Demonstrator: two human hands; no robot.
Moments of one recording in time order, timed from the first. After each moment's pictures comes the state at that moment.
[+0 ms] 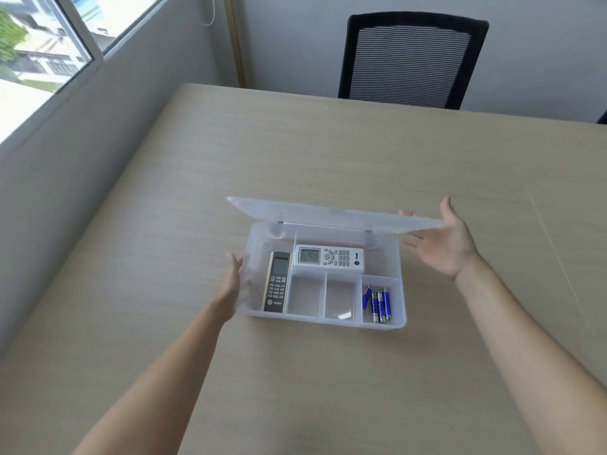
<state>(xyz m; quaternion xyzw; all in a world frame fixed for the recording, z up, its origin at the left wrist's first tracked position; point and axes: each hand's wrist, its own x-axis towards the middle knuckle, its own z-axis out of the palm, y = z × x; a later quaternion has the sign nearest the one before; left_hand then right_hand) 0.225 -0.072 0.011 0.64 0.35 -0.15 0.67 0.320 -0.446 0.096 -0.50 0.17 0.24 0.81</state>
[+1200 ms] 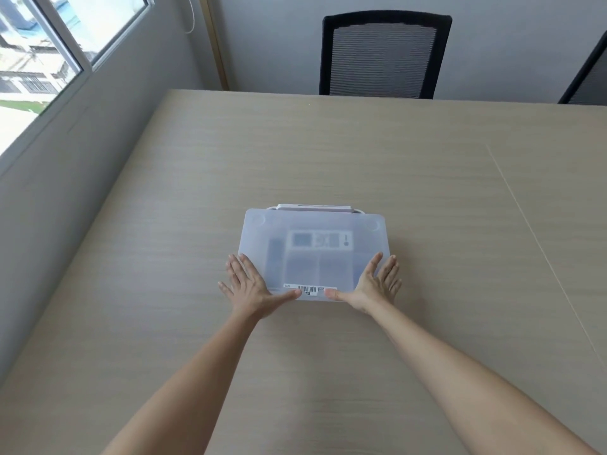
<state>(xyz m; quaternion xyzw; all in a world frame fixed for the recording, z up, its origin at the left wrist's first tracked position) 0.169 -0.118 0.027 0.93 0.19 -0.19 0.25 0.185 -0.341 0.038 -0.93 0.18 0.25 0.21</state>
